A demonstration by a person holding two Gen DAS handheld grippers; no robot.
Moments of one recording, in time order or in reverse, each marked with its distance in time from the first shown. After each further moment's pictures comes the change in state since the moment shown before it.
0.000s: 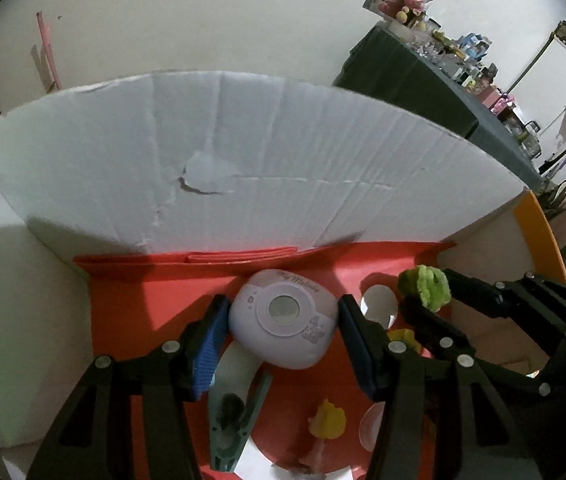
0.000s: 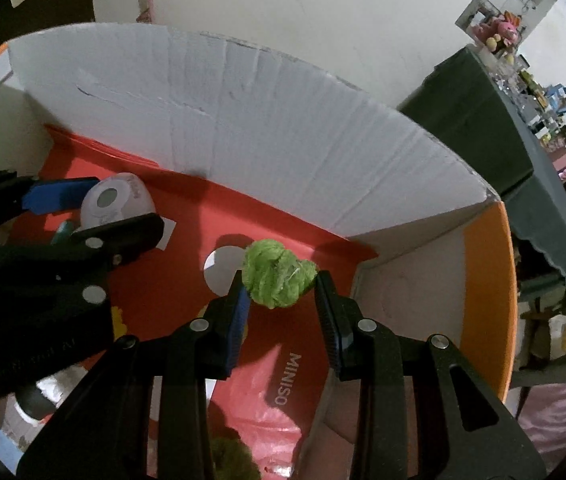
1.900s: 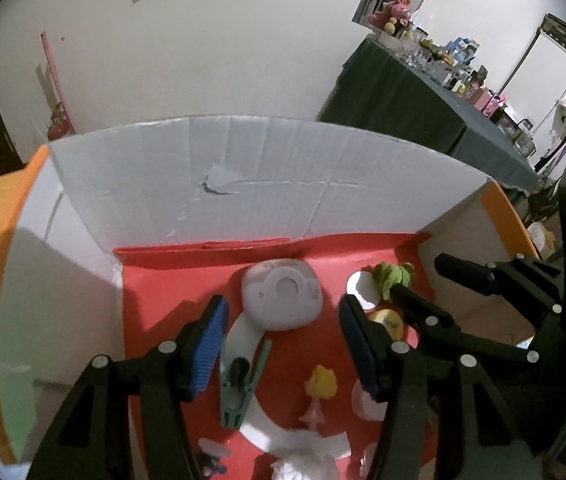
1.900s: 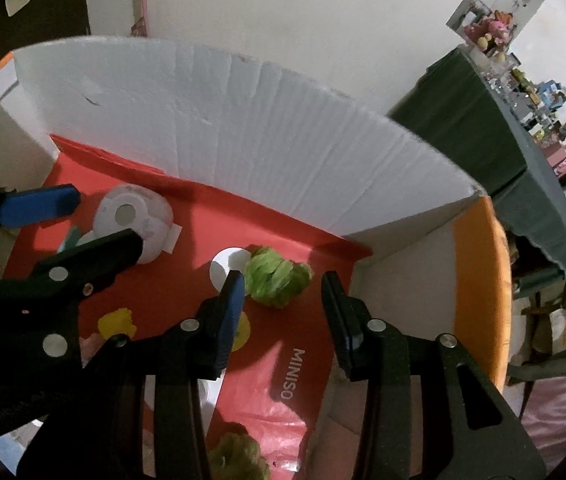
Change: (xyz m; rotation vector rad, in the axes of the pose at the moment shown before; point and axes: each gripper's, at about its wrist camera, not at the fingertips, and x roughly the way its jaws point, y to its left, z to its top) left arm -0.033 -0.013 -0.009 0.041 -0.068 0.021; right arm -0.013 -0.014 -0.005 0.026 -0.041 -0.002
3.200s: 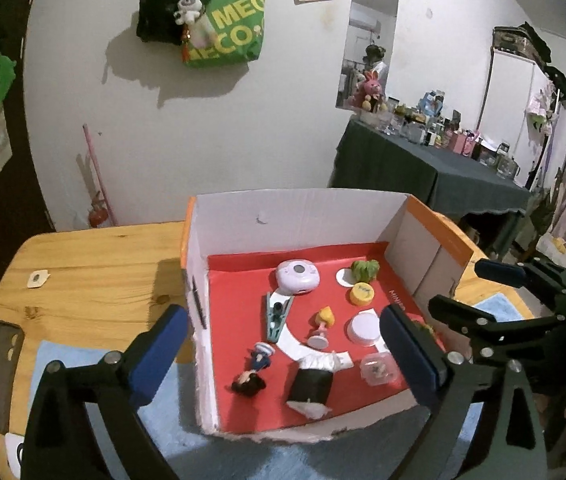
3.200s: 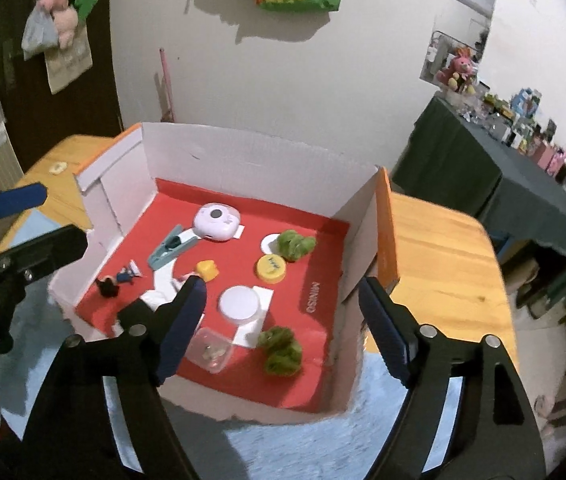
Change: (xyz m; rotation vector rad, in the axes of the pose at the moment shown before) left arm -0.139 -0.008 -0.104 0.123 -0.372 0.097; right arm -0.115 0.006 -0.108 0.151 -0.359 0.120
